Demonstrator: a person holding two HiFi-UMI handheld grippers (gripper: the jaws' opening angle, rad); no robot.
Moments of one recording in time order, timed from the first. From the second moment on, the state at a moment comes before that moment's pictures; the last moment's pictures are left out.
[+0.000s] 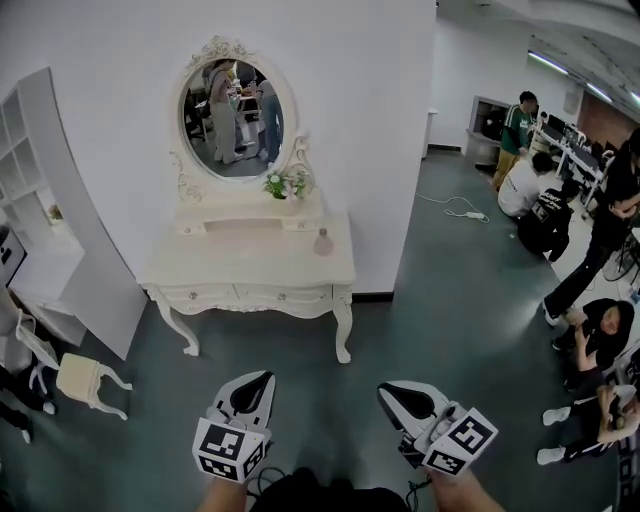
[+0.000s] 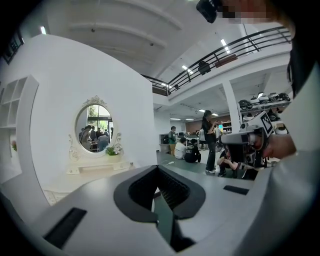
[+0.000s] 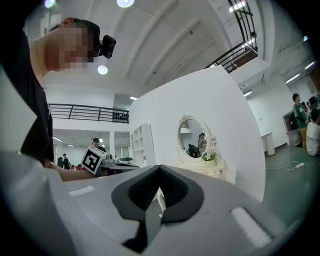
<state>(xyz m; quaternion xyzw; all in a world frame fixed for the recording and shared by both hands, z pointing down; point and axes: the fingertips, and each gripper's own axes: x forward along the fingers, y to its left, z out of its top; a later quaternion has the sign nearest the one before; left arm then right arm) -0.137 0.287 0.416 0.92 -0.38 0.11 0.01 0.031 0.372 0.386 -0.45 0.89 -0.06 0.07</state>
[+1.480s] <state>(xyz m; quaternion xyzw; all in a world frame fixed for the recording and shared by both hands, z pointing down) -0.140 -0.008 0.439 0.93 -0.34 0.10 0.05 0.009 0.065 0.402 -0.45 0.88 -0.12 0.05</state>
